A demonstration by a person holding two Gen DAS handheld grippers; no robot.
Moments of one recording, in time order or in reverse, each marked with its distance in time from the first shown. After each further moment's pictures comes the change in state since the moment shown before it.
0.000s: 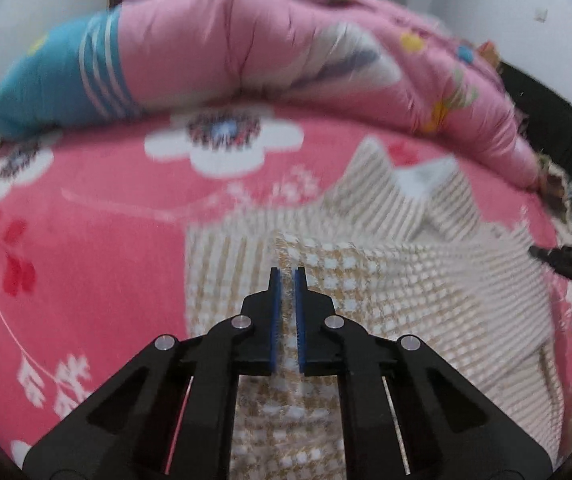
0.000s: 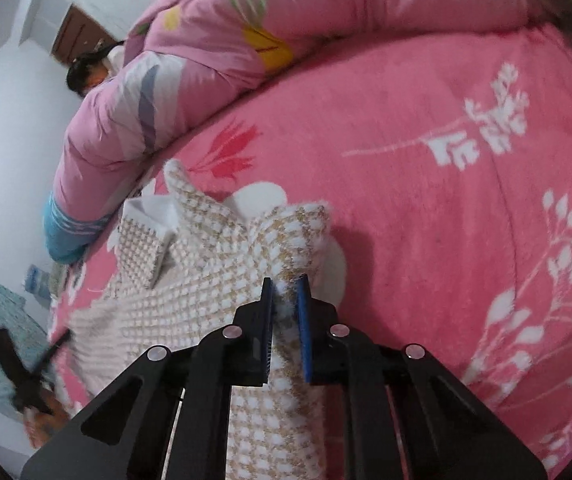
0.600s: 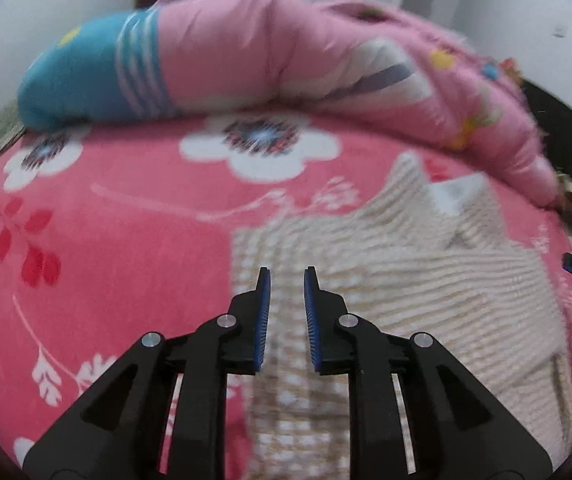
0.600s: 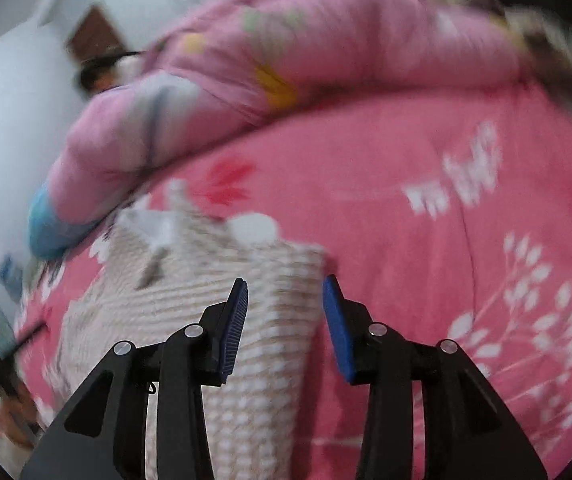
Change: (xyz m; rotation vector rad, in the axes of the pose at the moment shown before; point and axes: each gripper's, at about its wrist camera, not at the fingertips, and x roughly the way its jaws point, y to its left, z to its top) left arm -0.003 0.015 -0.012 -0.032 -0.044 0.036; right arm -0.038 0.021 -0.019 -0.181 -0.170 -0.064
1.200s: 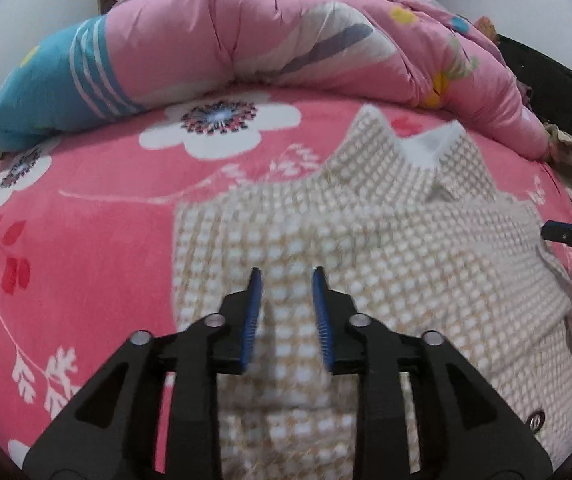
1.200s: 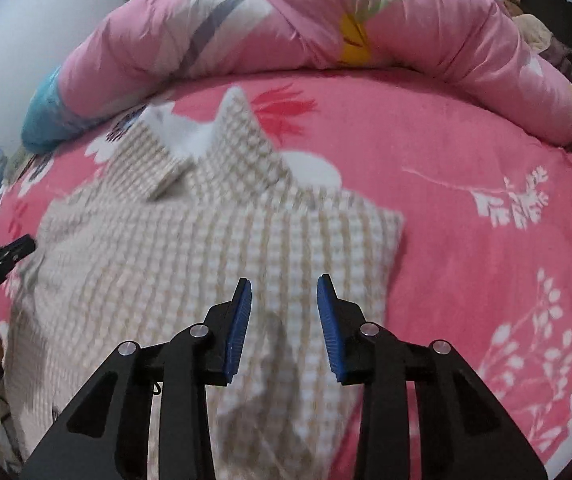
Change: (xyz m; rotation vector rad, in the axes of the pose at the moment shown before) left arm 0.036 -0.041 -0.024 0.102 0.072 0.036; right arm 0.058 0.052 -0.002 -0.206 0.220 -0.097
